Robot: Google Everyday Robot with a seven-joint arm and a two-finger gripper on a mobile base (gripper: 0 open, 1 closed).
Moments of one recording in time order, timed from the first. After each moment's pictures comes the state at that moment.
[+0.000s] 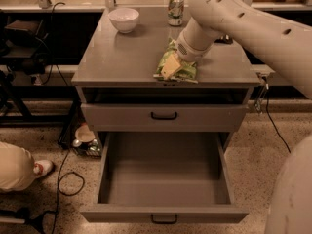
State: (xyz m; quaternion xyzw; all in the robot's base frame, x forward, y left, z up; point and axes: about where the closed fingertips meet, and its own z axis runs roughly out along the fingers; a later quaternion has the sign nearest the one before) arm 0.701 -0.083 0.839 -0.32 0.91 0.04 0.25
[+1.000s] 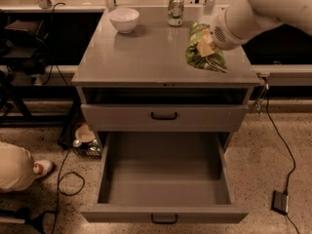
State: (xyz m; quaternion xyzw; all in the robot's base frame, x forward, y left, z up) arm 0.645 -0.143 0.938 -0.29 0.89 0.03 0.36
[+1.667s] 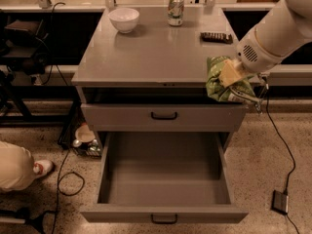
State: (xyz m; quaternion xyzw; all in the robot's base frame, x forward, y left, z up) arm 0.548 -0.189 0.908 -0.28 0.93 0.05 0.23
